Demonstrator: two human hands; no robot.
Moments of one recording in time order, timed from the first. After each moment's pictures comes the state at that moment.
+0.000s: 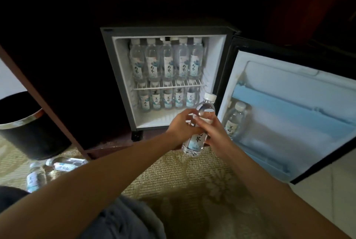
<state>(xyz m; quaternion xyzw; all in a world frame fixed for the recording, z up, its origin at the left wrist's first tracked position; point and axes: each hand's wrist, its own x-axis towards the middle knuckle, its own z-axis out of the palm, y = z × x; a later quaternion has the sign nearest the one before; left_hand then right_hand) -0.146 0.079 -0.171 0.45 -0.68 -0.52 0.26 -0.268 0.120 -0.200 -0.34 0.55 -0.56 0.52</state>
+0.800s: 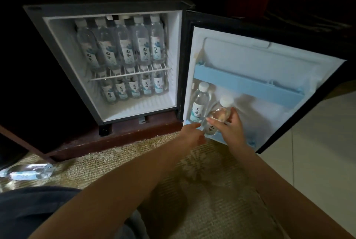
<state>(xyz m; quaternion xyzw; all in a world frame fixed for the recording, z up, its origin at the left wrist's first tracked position) -0.264 0.130 -0.236 0.50 -0.45 -0.72 0.16 -0.382 0.188 -0.240 -0.30 0.70 -0.58 0.28</state>
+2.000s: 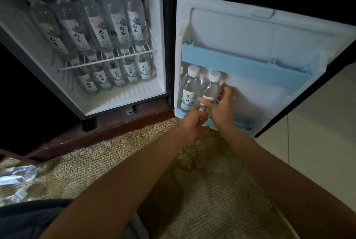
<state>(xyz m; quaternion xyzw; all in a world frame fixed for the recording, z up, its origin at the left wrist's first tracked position) -0.303 0.114 -0.263 0.39 -0.34 -0.84 0.14 -0.406 0.140 -0.282 -0.31 0.75 -0.56 0.17</state>
